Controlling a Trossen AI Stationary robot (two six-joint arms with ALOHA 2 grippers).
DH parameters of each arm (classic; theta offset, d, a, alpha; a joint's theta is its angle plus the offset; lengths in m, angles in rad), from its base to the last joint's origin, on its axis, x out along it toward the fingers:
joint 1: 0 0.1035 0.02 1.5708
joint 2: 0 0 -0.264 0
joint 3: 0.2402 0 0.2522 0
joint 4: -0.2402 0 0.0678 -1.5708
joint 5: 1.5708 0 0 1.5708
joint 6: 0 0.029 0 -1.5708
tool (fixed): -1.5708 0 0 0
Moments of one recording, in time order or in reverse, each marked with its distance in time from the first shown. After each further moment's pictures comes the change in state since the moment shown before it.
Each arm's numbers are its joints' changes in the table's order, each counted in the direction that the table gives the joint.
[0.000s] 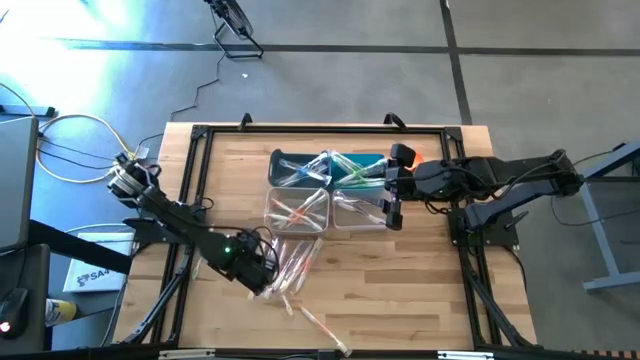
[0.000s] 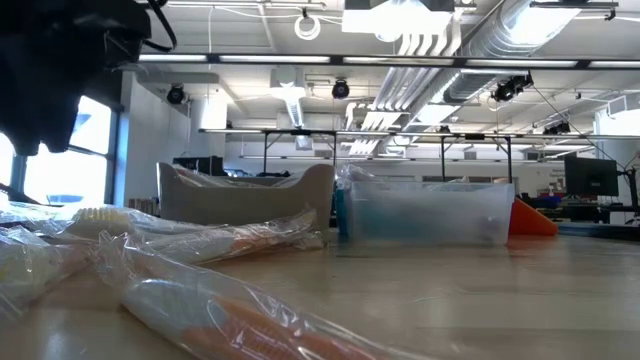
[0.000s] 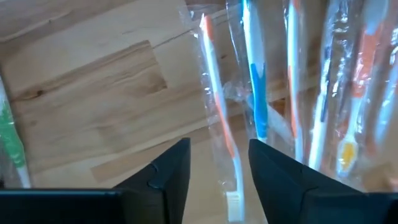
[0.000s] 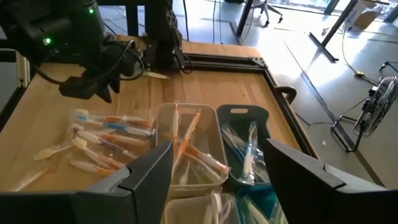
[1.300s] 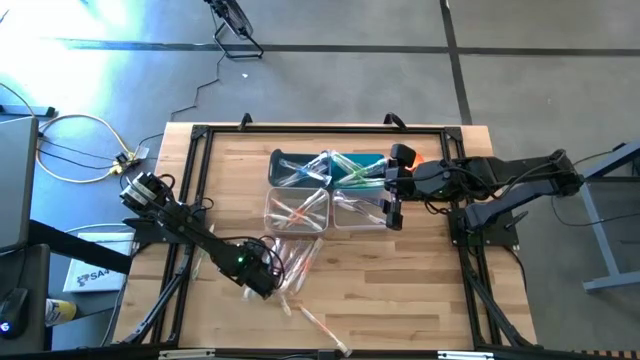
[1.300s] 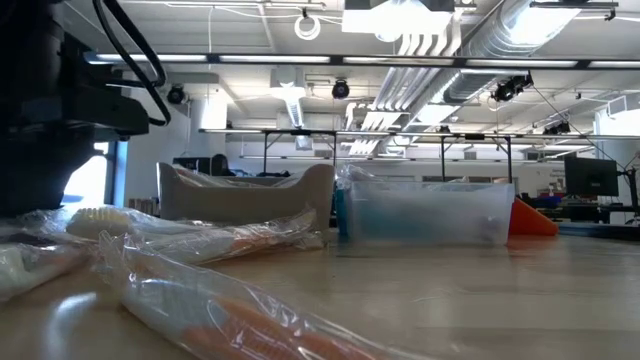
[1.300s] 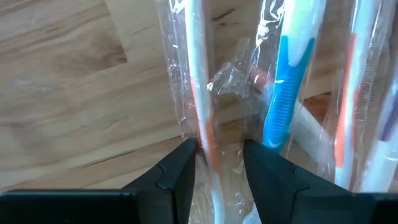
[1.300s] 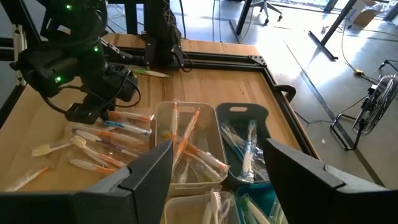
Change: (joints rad) left arm 0.001 -0.145 -0.144 0.306 -0.074 -0.056; right arm 0.000 0.000 0.000 -0.012 -0.003 0.003
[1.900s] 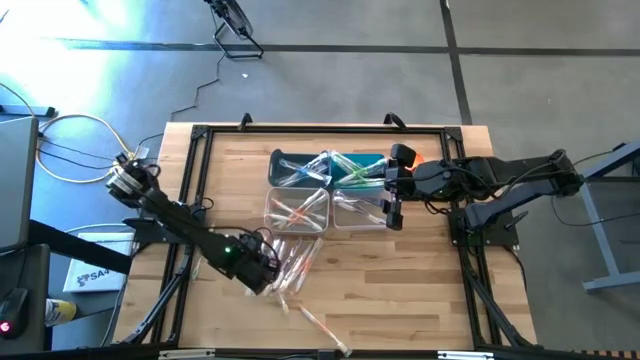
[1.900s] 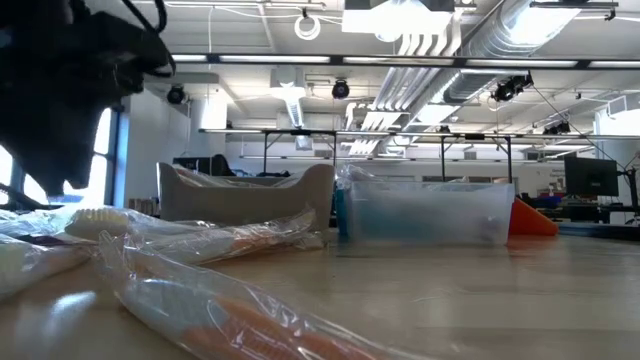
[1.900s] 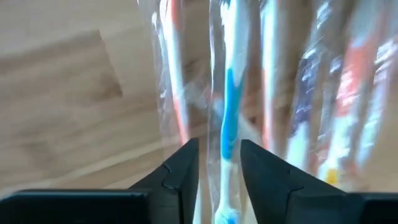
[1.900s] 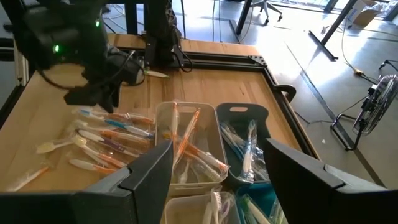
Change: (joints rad) left arm 0.000 0.136 0.000 -0.036 0.120 0.002; right arm 0.000 0.000 0.000 0.001 0.000 0.000
